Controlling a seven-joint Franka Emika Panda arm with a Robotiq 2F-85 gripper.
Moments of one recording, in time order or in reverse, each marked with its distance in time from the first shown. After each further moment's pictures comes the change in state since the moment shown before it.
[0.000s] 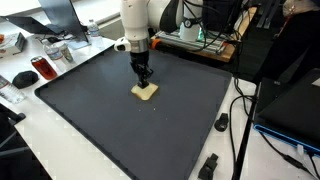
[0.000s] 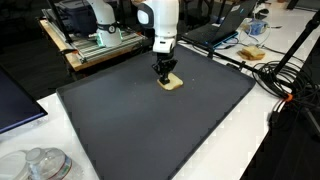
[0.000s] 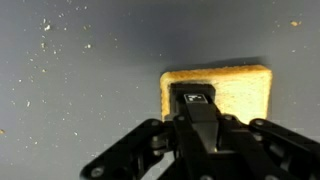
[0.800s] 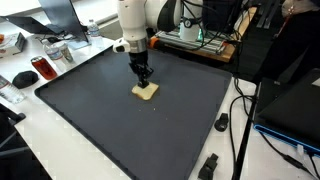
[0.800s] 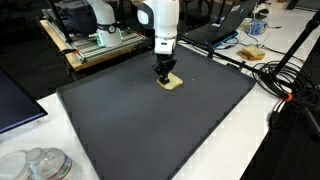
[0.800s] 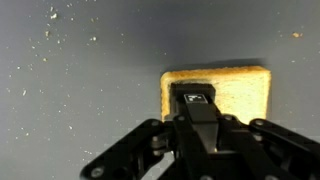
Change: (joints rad) arm -0.051 0.002 0.043 0.022 0.003 -0.046 -0.107
